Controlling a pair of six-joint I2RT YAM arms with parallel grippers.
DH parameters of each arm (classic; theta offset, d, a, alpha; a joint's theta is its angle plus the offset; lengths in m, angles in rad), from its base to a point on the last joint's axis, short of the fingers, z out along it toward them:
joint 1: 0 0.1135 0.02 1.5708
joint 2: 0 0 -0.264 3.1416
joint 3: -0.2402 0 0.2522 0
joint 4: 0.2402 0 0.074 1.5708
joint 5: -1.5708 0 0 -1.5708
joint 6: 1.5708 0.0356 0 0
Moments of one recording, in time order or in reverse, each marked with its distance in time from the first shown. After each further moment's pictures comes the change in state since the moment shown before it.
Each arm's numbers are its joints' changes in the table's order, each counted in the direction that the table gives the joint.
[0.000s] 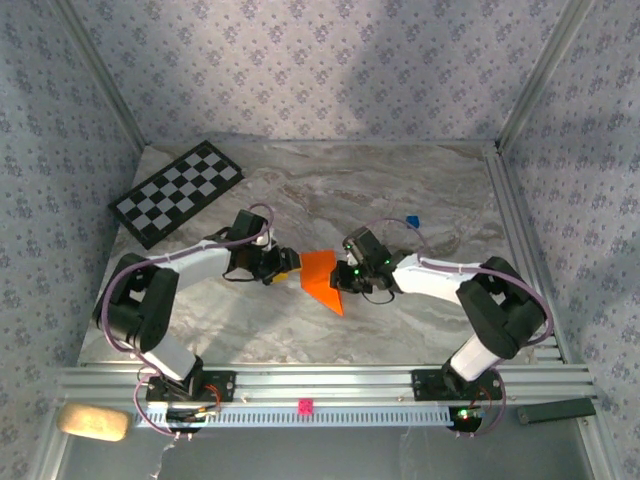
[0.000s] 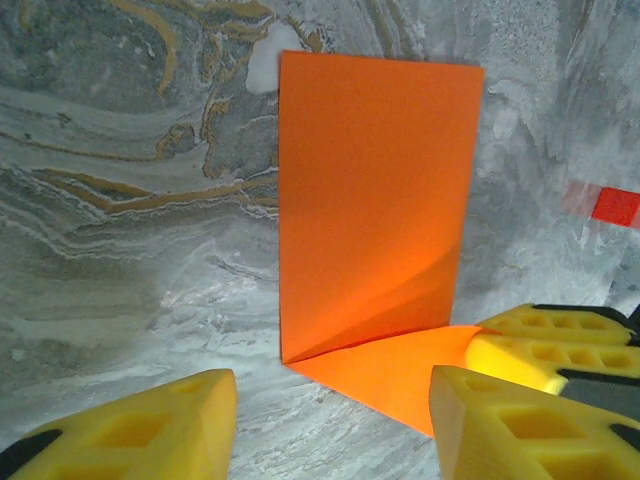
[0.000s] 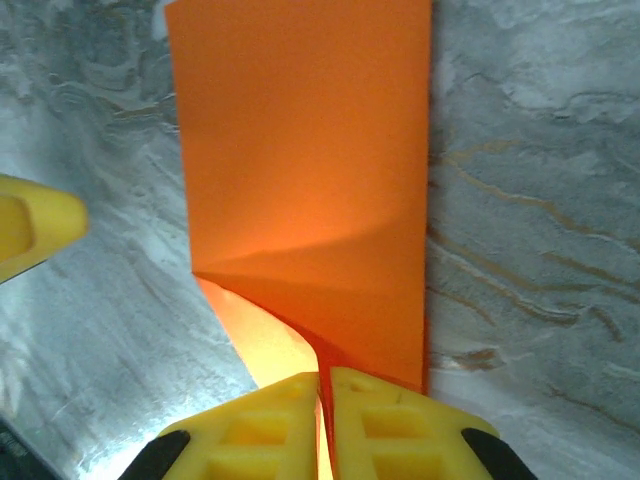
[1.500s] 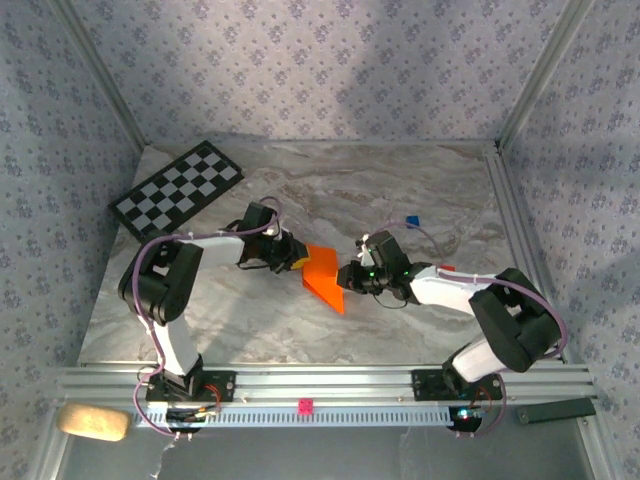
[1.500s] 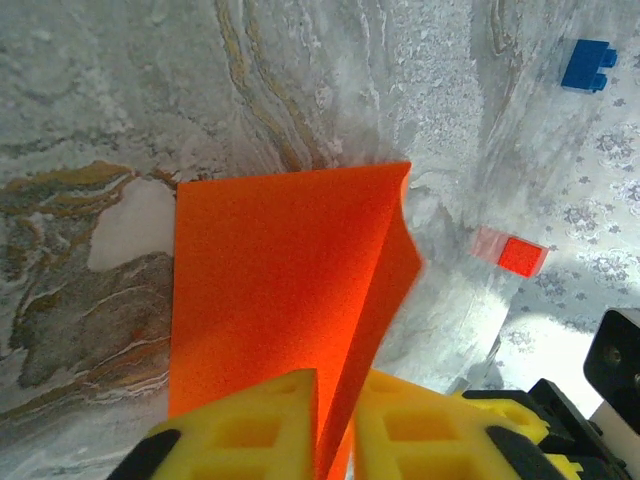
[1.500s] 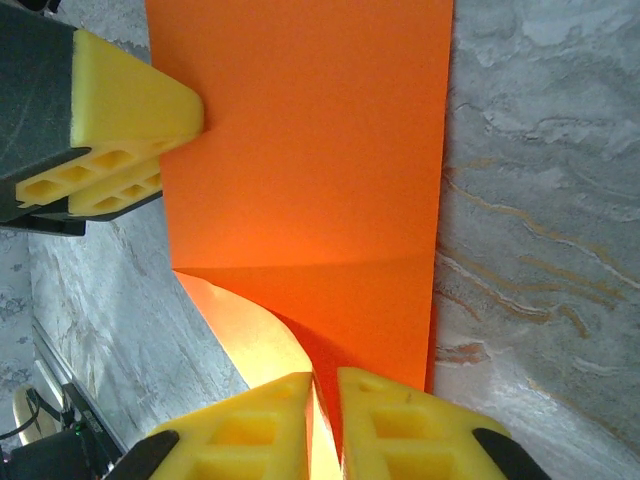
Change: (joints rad) left arm 0.000 -0.204 -0.094 -0.226 -0.127 -0.193; right arm -0.084 0.091 0.175 -0.239 0.114 0.026
